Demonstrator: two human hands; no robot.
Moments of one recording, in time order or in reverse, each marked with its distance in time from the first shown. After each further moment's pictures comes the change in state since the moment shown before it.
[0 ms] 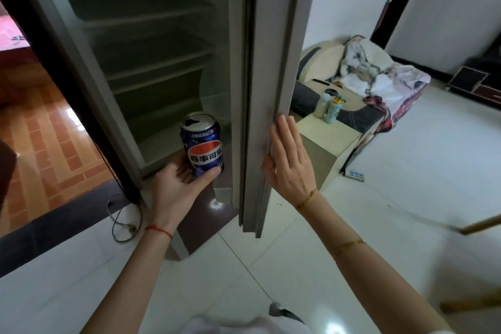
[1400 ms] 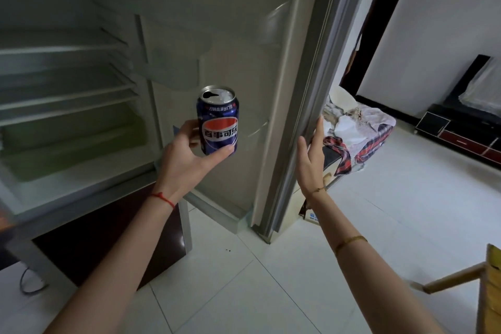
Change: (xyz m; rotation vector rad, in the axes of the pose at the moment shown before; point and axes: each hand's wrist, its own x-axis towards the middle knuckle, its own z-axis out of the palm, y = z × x) left_hand 0.085 0.139 0.322 0.155 0.011 0.293; right_hand -0.027 0.371 -0.067 0.648 -0.031 0.902
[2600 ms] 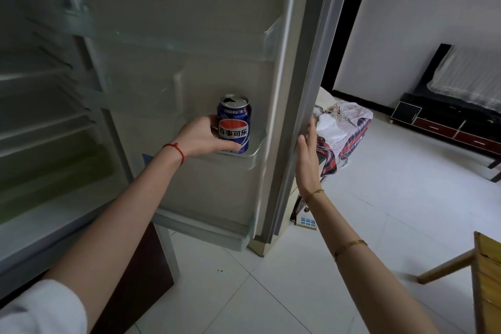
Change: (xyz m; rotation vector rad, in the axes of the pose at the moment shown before) left_hand 0.168 0.012 0.076 0.301 -0.537 0.010; right_hand 0.080 0.036 -0.006 0.093 0.057 0.147
